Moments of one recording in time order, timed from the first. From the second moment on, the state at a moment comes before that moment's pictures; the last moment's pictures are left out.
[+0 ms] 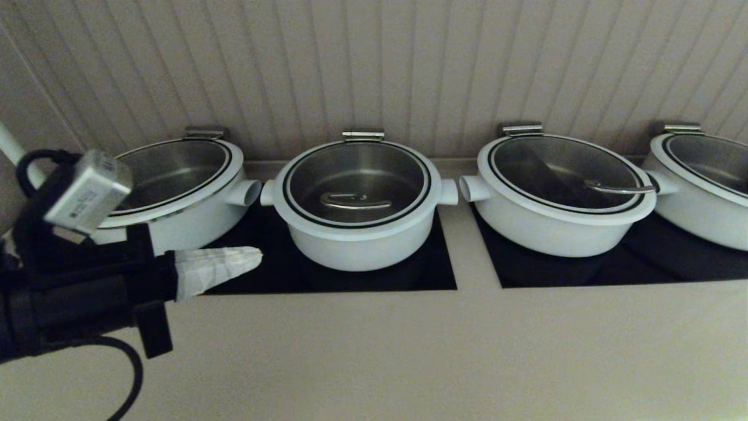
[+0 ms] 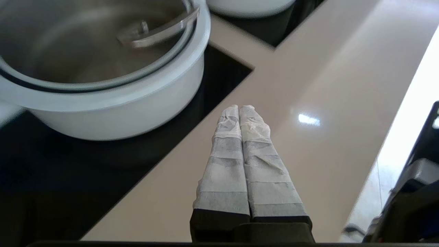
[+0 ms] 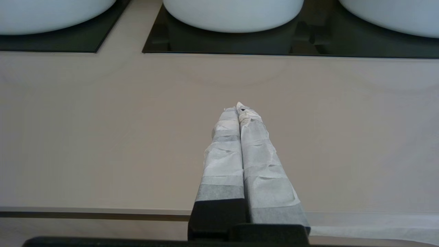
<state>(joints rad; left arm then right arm) -0.30 1.22 -0.63 -0.33 -0.57 0.18 -0.01 0.00 0.00 0.00 0.01 -0.03</state>
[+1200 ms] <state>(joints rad) -0.43 1.74 -0.90 -0.51 -0.27 0.17 -0.01 0.00 0.00 0.00 0.01 -0.03</state>
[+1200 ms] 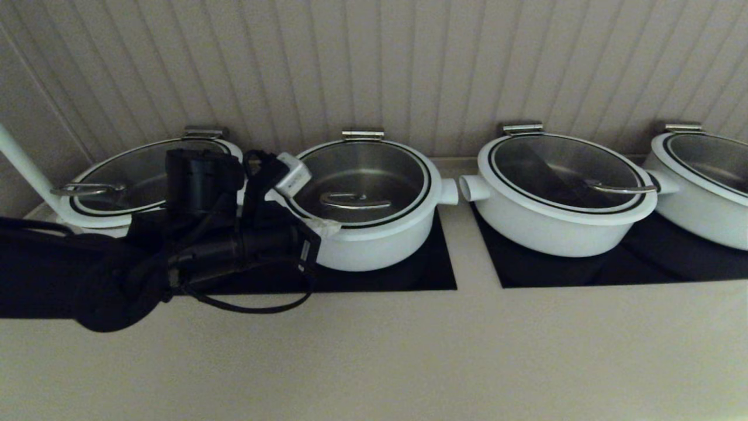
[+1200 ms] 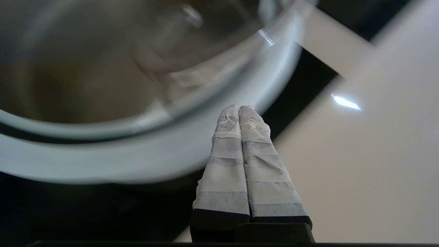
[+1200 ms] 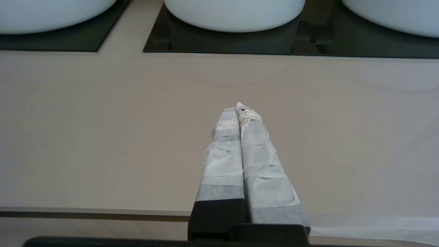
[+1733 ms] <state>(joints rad) -0.43 1.81 -0.94 -0.56 -0.23 0.15 -0.01 0.00 0.00 0.00 0.01 -0.03</state>
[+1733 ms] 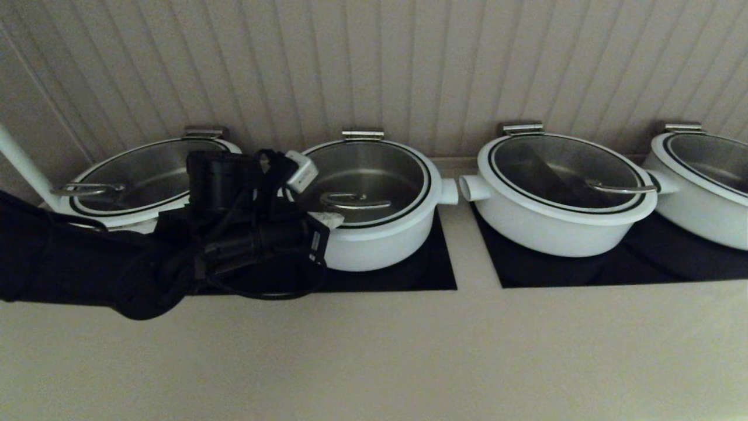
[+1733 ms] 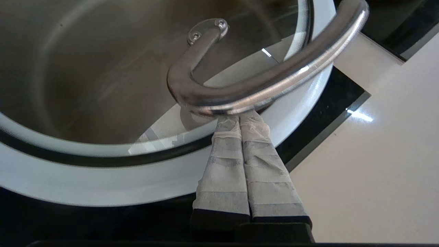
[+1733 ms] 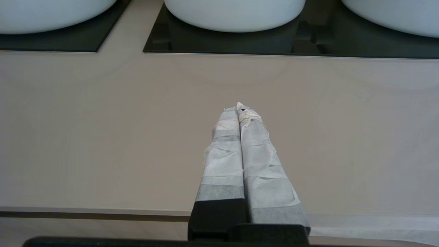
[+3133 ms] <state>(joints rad) -0.42 1.84 -1.11 -0.56 -0.18 0.11 -0.01 0.00 0.00 0.00 0.01 -0.03</state>
